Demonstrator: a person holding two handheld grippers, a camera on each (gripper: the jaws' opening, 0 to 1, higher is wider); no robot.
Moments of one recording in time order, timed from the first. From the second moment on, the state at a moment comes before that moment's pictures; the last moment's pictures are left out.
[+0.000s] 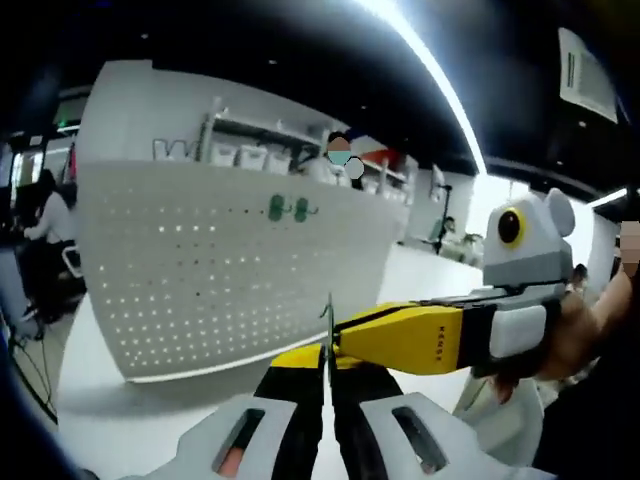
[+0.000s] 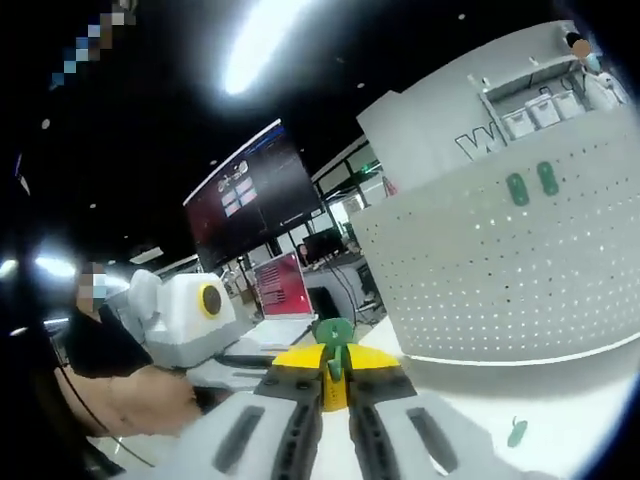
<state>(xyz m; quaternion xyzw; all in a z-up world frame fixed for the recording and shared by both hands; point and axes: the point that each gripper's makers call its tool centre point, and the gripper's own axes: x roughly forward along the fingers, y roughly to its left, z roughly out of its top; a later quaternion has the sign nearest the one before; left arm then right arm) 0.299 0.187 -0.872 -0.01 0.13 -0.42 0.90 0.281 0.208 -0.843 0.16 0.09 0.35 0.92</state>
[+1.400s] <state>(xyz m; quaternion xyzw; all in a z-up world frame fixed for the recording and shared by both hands) 0.297 0.207 -0.880 0.01 0.14 -0.41 0.90 0.306 0.186 -0.832 0.12 0.07 0.32 0.94</state>
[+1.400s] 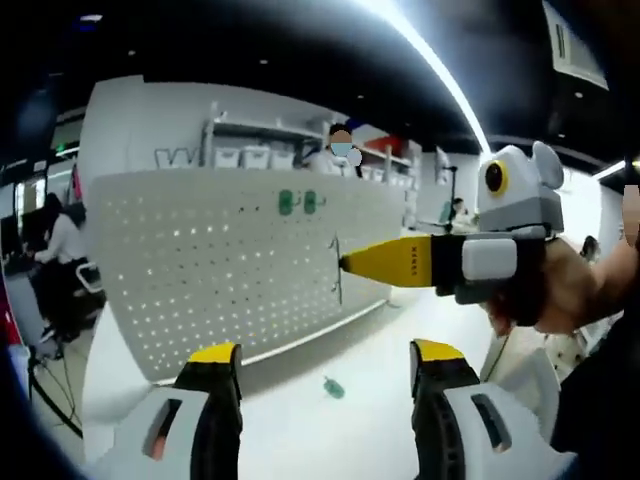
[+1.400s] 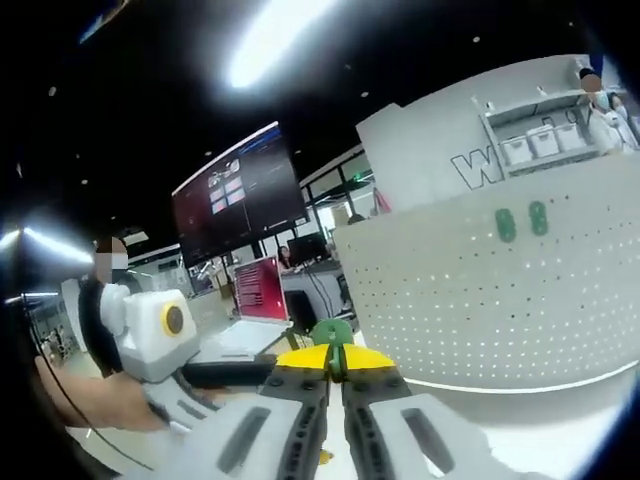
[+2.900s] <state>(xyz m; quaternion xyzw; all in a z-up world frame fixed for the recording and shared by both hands) 0.303 0.218 -0.904 -0.02 0.18 -0.38 0.91 0.441 0.018 -0.798 0.06 -0.03 0.09 0.99</state>
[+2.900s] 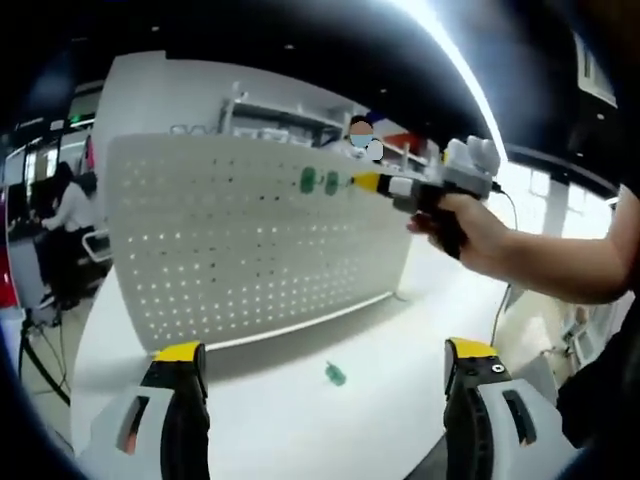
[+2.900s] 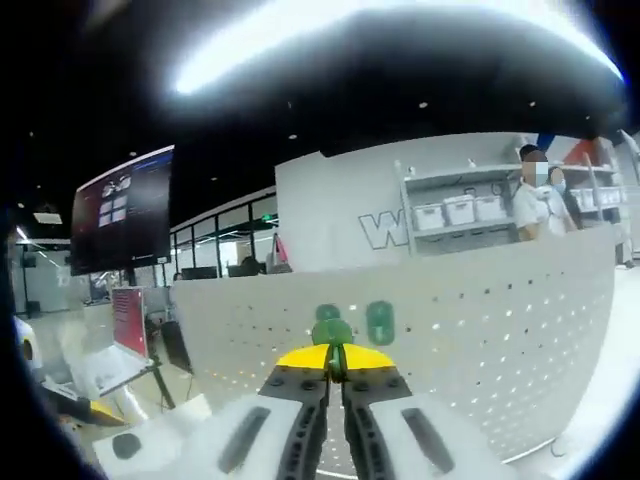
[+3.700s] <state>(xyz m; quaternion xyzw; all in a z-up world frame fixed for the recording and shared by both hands) 0.304 0.224 -0.919 -0.05 0.20 -0.36 0.91 0.481 -0.048 -0.800 0.04 -0.04 0.01 1.00</state>
